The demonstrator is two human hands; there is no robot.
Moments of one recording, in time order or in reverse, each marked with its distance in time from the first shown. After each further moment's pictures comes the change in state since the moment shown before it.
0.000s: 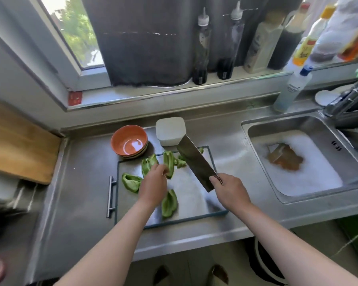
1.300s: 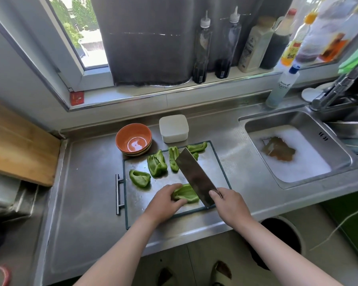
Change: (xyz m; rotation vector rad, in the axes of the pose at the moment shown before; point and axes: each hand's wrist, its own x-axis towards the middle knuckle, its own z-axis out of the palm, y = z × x) left_hand -0.059 -0.037 -0.003 -0.158 -0.434 -0.008; right_hand -0.073 -0.015 0.050 0.093 0.019 0.086
